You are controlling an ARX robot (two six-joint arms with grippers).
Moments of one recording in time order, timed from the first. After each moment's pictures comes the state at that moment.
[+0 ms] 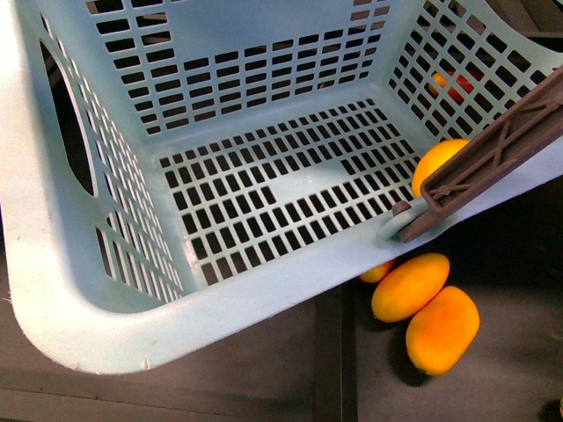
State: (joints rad) left arm -0.67 1.69 1.40 -0.21 0.03 -1.18; right arm -0.61 2.02 0.73 0.49 -0.30 0.00
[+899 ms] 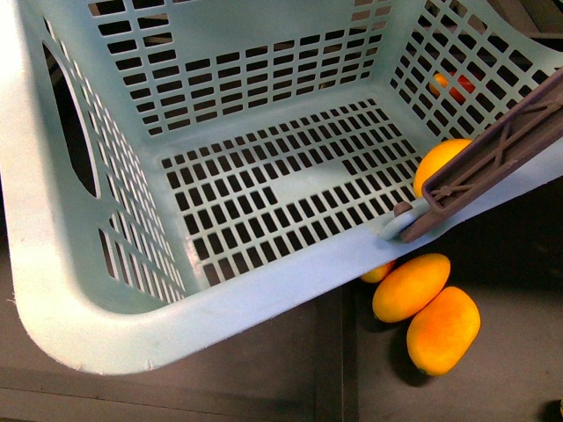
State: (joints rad) left arm -0.67 1.69 1.40 -0.21 0.03 -1.18; right arm 0.16 1.39 0.76 0.51 -0.19 0.53
